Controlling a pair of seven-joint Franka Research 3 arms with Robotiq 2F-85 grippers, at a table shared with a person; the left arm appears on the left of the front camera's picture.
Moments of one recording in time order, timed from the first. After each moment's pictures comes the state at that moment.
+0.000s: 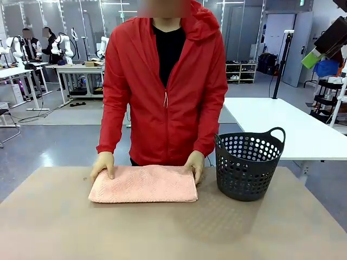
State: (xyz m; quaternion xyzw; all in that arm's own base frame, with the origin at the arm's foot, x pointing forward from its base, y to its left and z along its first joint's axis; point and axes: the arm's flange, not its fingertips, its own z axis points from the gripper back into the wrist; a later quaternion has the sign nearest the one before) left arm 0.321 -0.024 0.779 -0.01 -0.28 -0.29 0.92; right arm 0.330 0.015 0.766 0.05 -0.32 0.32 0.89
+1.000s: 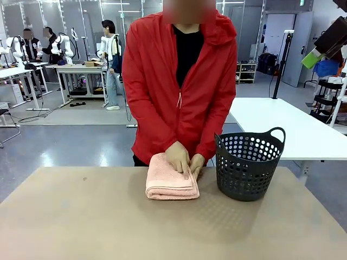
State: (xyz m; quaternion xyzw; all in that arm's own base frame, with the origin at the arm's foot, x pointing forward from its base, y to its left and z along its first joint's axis) left arm 0.321 -0.024 0.779 -0.01 -0.28 -0.29 0.92; right arm 0.330 0.015 0.766 0.05 -0.32 0.32 0.89
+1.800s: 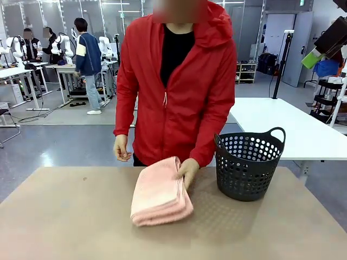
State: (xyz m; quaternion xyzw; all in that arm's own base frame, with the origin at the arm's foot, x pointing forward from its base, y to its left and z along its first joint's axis) left arm 0.321 -0.024 0.779 -0.01 -0.28 -0.29 0.92; right arm 0.330 0.015 0.766 0.05 -0.32 0.32 0.89
